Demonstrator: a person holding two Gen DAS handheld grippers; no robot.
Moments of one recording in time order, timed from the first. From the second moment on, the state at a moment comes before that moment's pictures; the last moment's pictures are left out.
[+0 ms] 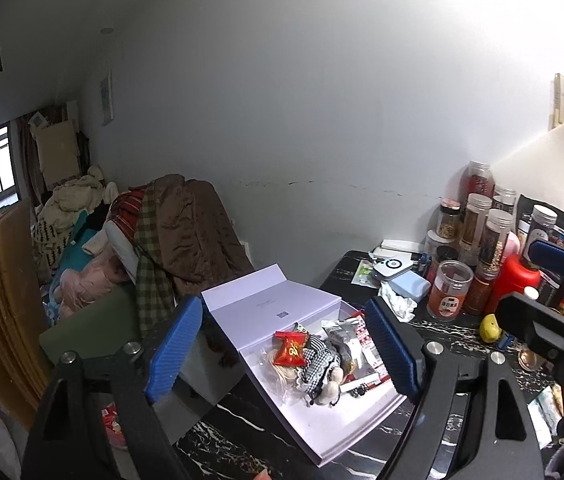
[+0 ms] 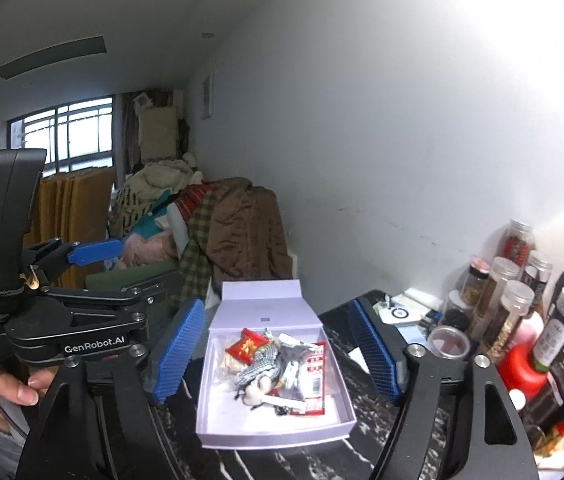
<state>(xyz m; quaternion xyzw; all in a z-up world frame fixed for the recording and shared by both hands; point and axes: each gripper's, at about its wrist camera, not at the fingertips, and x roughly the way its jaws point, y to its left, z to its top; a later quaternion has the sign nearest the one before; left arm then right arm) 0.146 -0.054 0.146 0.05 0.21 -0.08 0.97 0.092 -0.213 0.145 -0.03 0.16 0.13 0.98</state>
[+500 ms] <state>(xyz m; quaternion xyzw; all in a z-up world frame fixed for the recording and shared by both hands) 0.107 -0.059 0.121 0.05 0.22 -0.09 0.97 0.053 -0.228 0.121 -0.01 0.18 0.09 0.98</state>
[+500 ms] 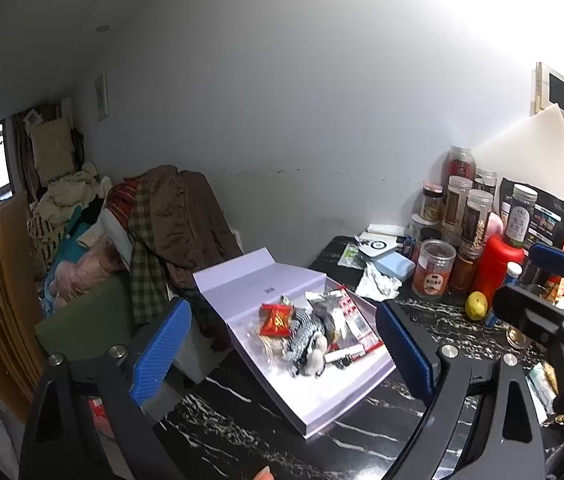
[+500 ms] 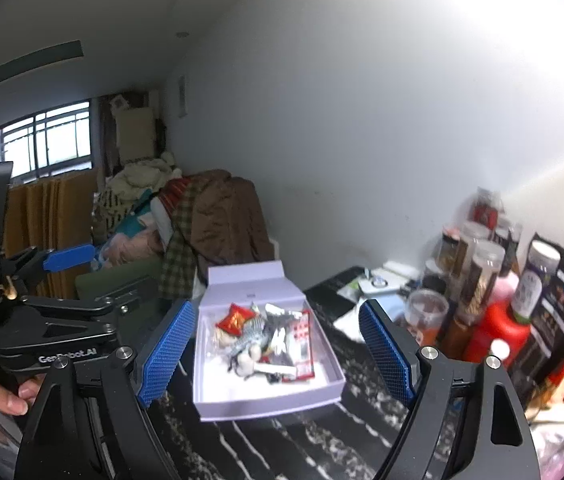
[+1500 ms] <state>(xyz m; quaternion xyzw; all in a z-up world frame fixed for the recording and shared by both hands) 0.084 -0.072 0.072 0.06 0.27 -0.12 0.95 0.042 -0.228 0.049 0.01 0.28 0.04 0.96</state>
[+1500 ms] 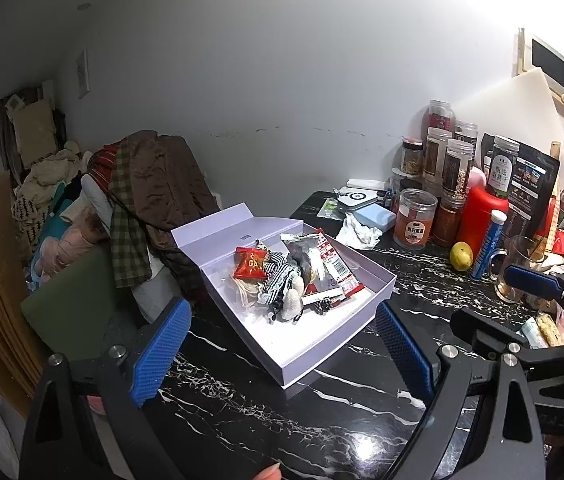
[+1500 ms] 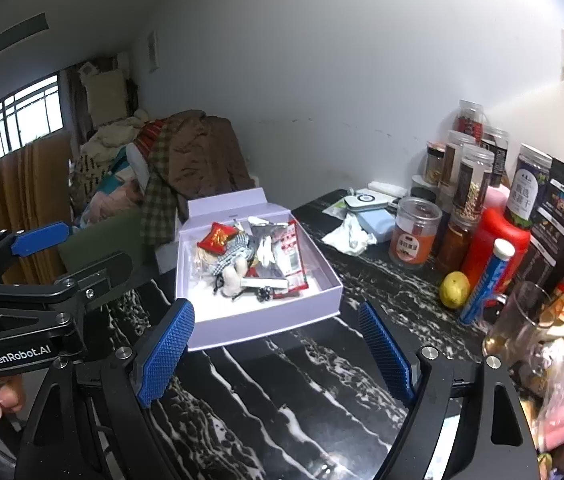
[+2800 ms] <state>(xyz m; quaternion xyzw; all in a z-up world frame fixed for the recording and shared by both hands) 0.087 -0.077 0.066 0.06 0.28 -0.12 0.95 0.042 -0.231 0.052 0.01 0.28 0.04 0.96</state>
